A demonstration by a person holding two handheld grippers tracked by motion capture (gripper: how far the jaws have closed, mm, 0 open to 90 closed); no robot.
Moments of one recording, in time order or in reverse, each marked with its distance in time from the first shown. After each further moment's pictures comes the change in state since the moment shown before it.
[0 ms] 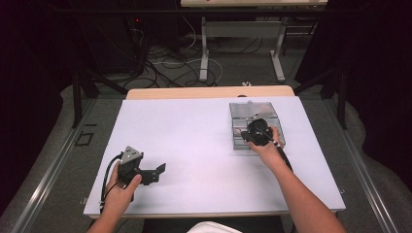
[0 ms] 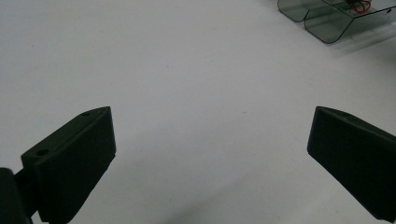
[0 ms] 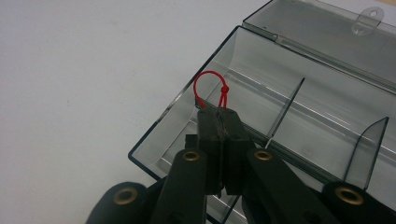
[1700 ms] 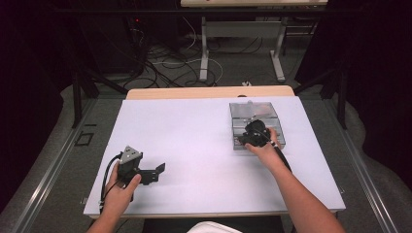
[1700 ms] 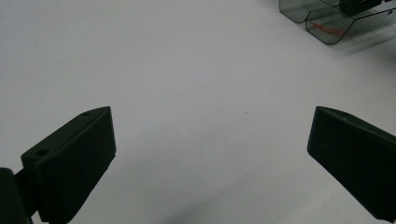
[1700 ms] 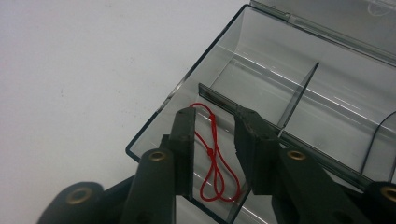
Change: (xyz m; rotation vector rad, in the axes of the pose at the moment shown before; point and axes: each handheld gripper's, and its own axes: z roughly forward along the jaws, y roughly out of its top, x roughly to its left) left arm 0.001 0.000 0.000 -0.005 0.002 -0.006; right arm 0.002 -0.003 0.008 0.043 0.000 0.008
